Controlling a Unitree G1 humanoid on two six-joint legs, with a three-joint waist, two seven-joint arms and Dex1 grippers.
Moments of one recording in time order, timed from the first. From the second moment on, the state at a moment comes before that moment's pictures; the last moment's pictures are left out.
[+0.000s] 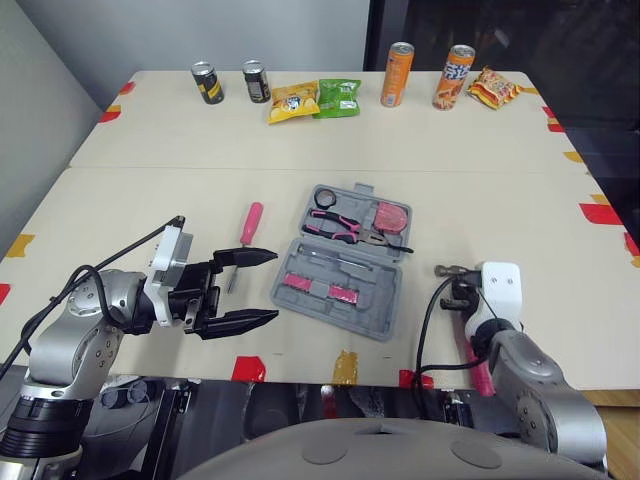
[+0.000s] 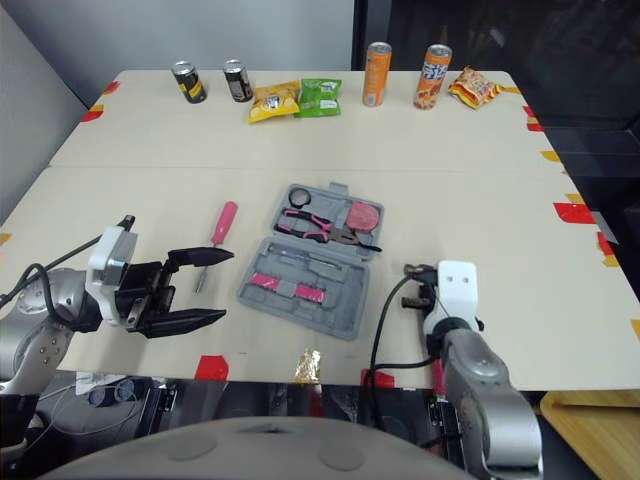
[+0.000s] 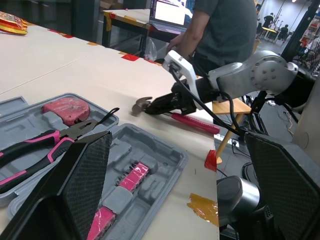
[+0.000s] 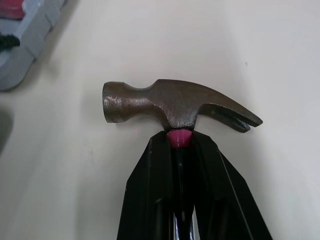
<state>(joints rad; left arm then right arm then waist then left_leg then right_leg) 0.10 0.71 0.17 -0.33 -0.75 0.33 -1.36 0.39 -0.08 -0.07 -0.72 0.18 0.90 -0.03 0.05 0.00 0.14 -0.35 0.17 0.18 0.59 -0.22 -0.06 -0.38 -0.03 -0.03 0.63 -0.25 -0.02</state>
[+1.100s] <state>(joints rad) 0.14 0.72 0.14 -0.39 -0.78 0.39 -1.33 0.40 -1.08 -0.26 -0.63 0.38 0.56 1.01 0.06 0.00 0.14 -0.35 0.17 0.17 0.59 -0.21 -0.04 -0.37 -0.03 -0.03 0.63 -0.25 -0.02</state>
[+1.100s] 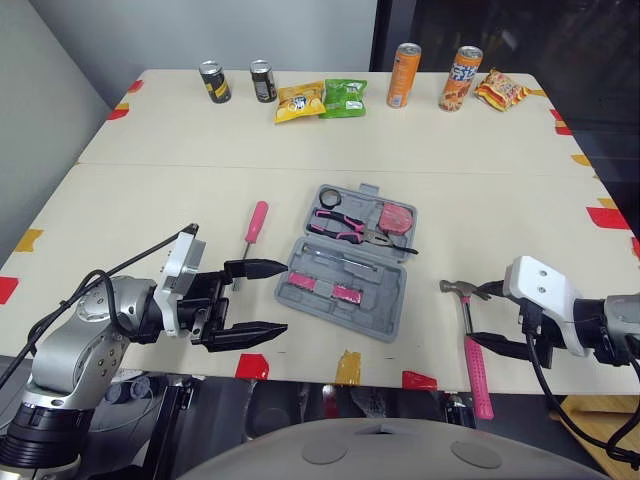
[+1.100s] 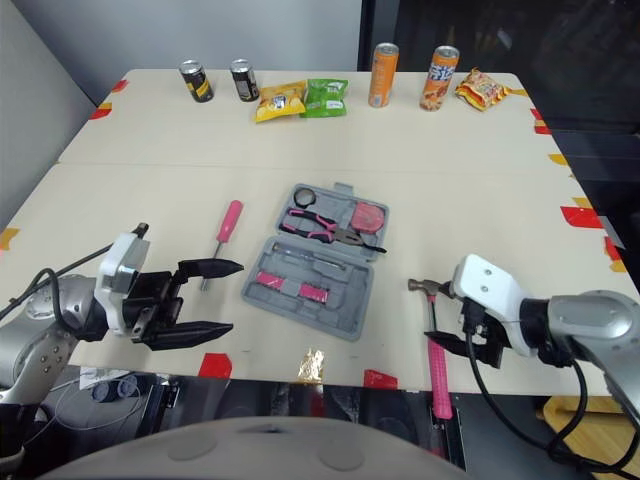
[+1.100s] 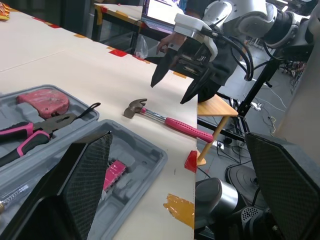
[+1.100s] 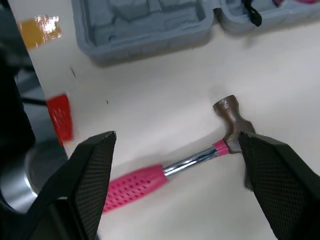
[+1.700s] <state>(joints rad) 0.13 0.72 0.14 -0.39 -0.77 0.36 -1.34 -0.45 -1.13 0.44 0.01 0.01 -0.63 1.55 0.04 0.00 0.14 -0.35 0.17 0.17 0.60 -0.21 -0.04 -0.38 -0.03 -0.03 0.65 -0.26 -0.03</state>
